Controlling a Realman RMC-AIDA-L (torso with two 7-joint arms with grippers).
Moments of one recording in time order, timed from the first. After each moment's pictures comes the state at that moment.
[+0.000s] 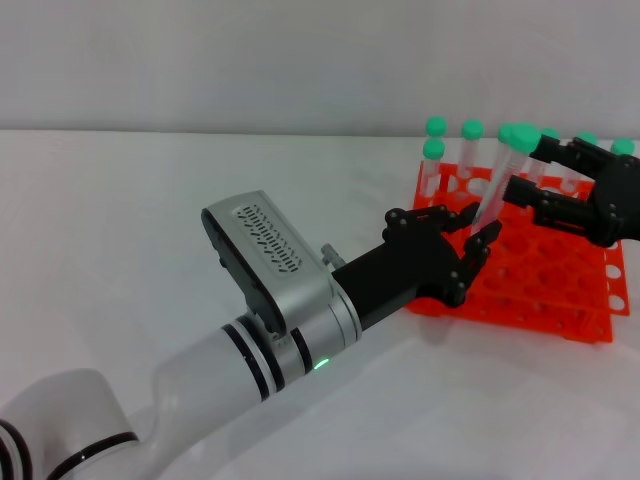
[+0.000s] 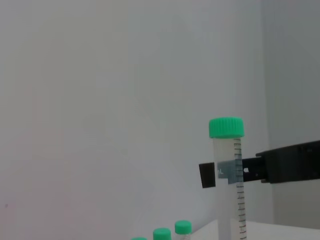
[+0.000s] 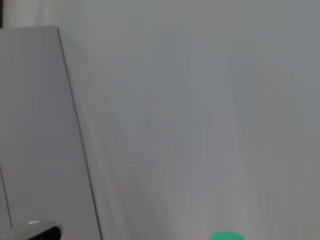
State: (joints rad) left arm -0.73 -2.11 2.83 0.43 -0.82 1.00 -0.18; right arm 0.51 1.87 -1.37 -0.46 -0.93 -1.45 1.16
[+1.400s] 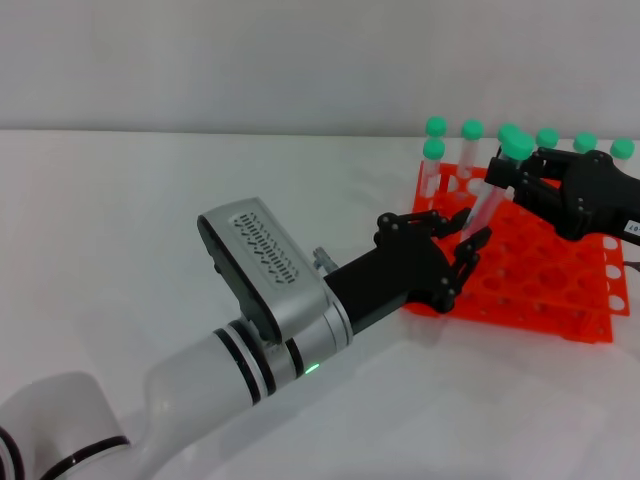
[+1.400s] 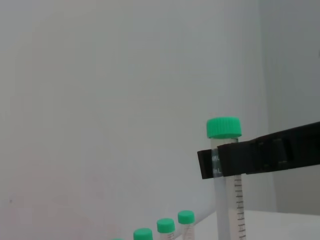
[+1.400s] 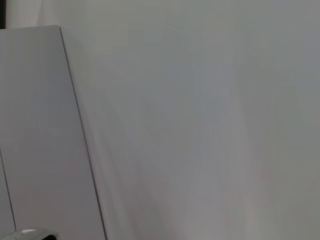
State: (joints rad) left arm -0.72 -2.10 2.83 0.42 -0.81 1.00 -0.15; right arm 0.54 1.91 -1.37 -0.48 -0.95 -1.41 1.18
